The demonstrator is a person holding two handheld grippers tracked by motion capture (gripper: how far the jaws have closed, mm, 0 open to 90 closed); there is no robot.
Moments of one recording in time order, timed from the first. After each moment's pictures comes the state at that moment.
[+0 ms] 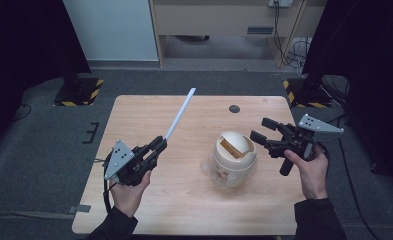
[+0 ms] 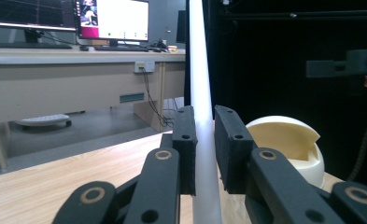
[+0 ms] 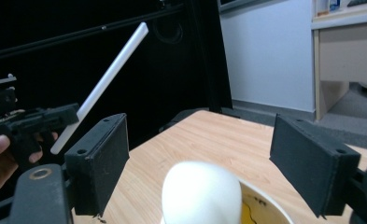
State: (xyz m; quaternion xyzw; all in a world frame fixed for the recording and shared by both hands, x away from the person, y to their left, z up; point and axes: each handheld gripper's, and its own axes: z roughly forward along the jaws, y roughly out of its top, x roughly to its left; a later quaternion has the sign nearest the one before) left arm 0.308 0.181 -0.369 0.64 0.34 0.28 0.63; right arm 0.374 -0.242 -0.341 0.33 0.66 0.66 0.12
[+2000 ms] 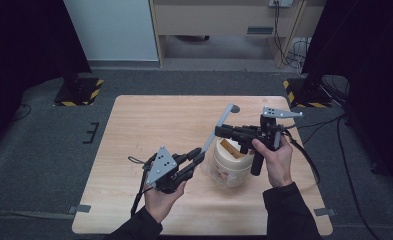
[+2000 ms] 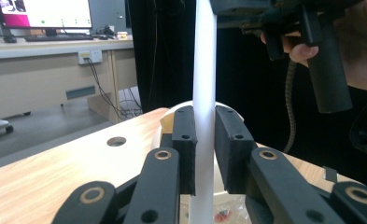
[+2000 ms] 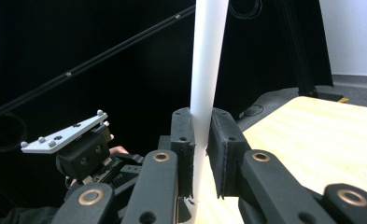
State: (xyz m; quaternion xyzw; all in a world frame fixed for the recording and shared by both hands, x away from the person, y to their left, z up) left arm 0.304 0.105 -0.379 0.69 0.27 0.22 0.63; right arm 0.384 -0.163 -0.322 0.27 0.67 0.68 -0.06
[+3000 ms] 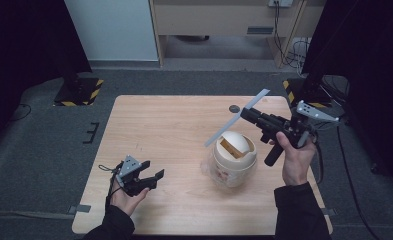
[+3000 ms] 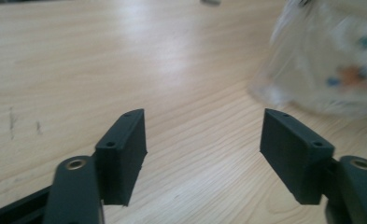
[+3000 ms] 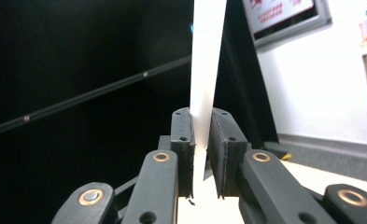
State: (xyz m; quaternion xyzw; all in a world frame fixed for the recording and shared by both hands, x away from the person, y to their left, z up) left arm 0.334 0.216 -0.480 0.75 0.44 0.19 0.46; right arm 0.378 -0.211 -0.304 0.30 0.60 0.74 0.06
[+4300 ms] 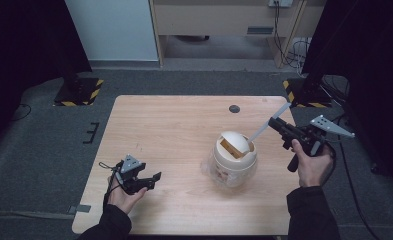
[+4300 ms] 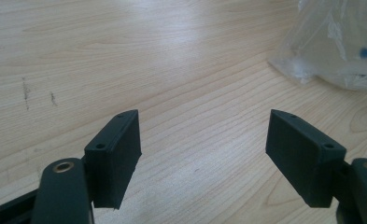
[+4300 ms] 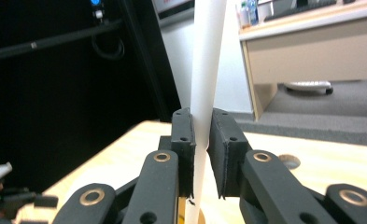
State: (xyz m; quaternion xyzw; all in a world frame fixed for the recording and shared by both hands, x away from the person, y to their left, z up) left arm 0.339 0.224 -0.483 0.77 0.45 0.17 0.41; right arm 0.388 -0.275 -0.362 0.41 0.62 0.64 0.19
